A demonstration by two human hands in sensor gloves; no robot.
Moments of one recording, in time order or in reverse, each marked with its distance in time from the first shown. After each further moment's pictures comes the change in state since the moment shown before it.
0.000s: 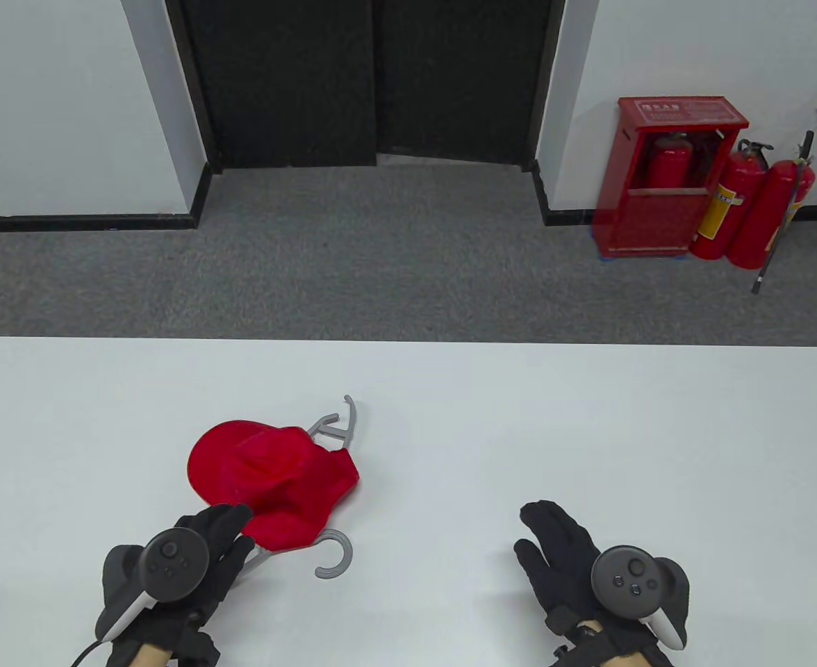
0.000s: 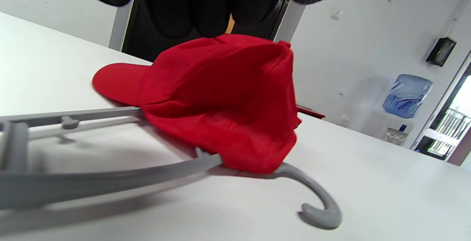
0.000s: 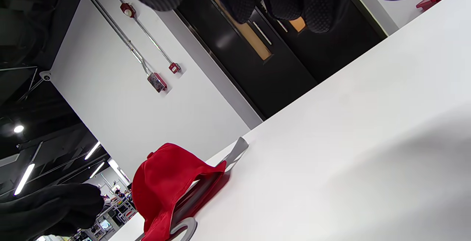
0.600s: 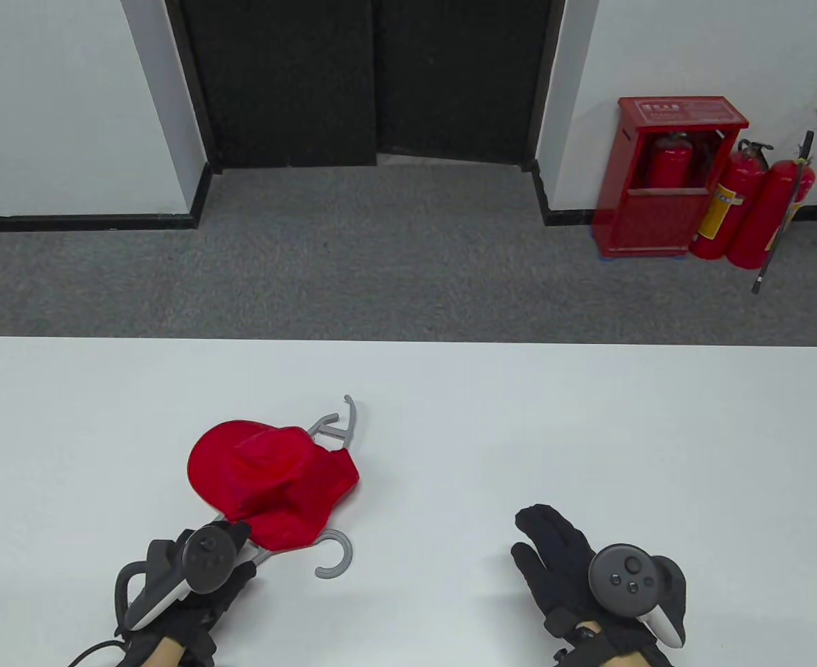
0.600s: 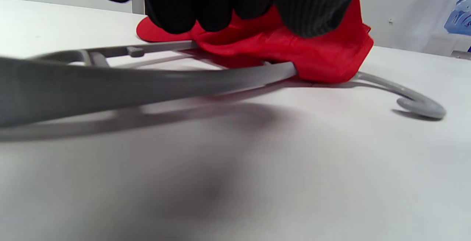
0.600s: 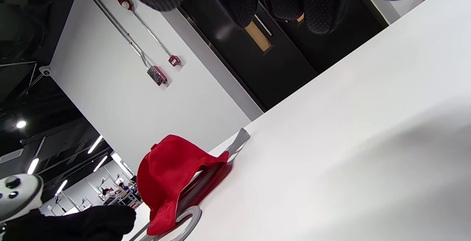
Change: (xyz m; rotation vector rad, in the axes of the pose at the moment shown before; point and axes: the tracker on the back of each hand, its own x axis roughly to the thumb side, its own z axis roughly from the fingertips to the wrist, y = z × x) left_hand -0.011 -0.045 -0.014 -0.181 0.090 -0.209; right_hand 0.001 0.002 -0.001 0.036 0.001 -0.016
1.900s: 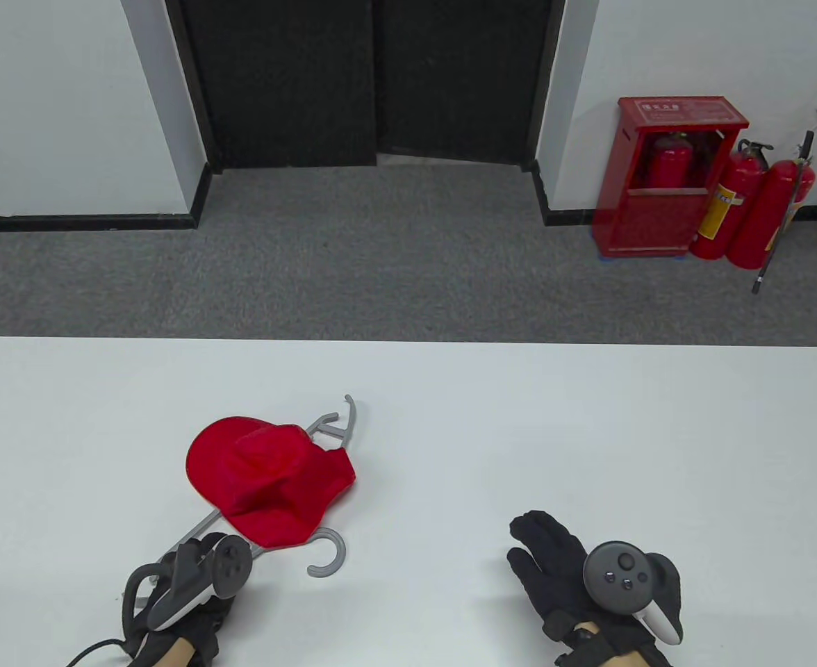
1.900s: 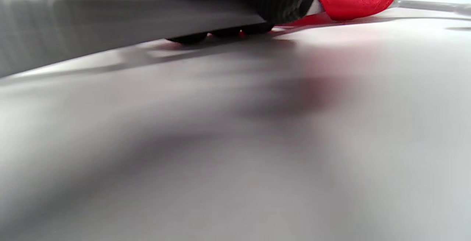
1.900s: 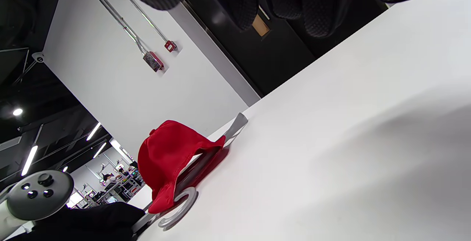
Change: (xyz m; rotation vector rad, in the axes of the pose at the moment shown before) left_hand 0.003 -0.023 -0.010 -0.007 0.042 -0.170; right_hand -0.001 0.004 -0.001 0.065 0.016 0.004
